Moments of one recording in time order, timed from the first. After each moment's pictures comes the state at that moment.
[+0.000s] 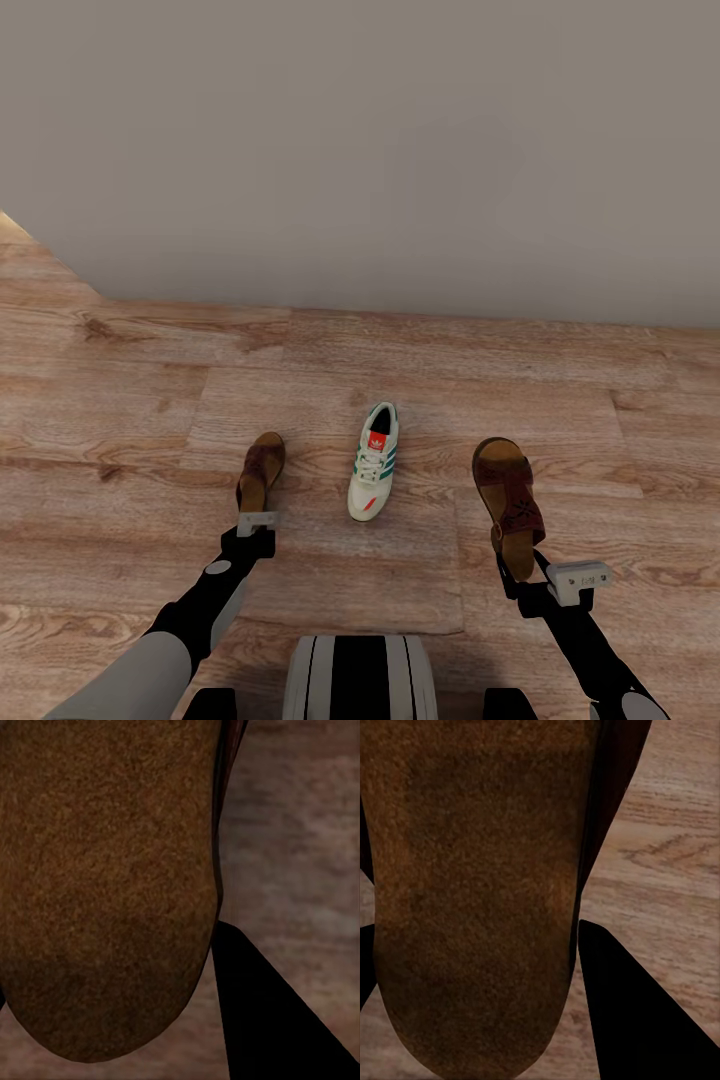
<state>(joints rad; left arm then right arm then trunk) -0.65 -0.03 -0.03 -0.45 0.03 -0.04 0.06 0.02 0.00 -0.22 -1.50 0.15 -0.04 0.22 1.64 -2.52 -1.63</state>
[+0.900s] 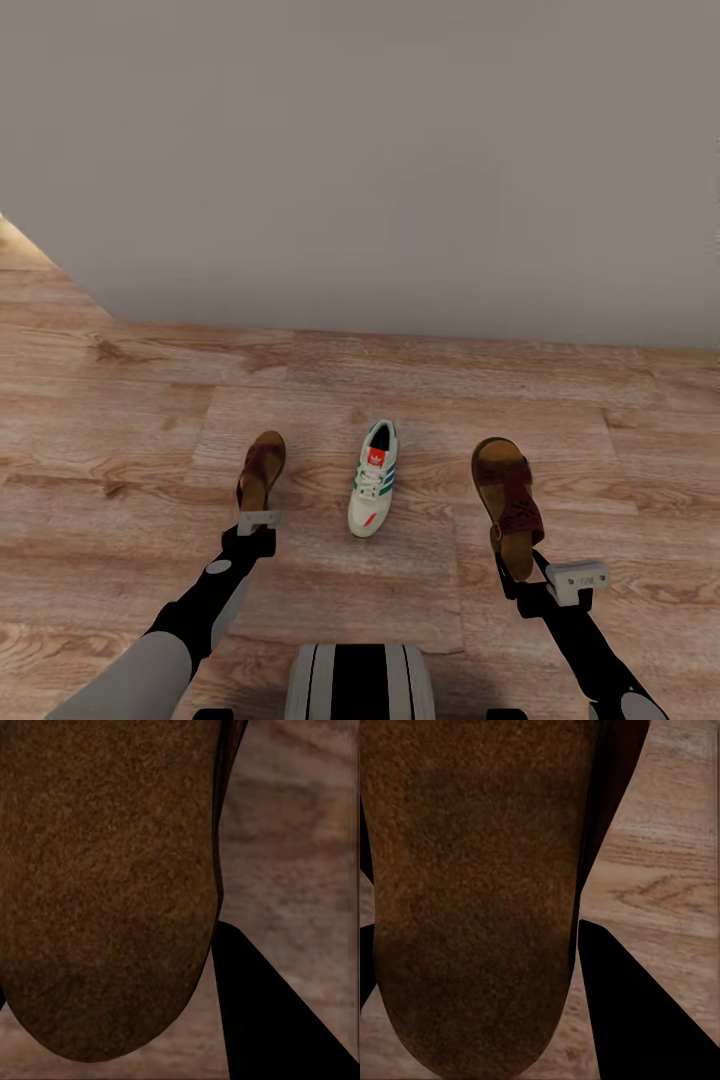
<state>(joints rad) -0.65 -0.03 -0.03 -0.45 0.03 -0.04 0.06 0.02 0.01 -0.22 -1.50 0.15 -0.04 0.22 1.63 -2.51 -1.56</state>
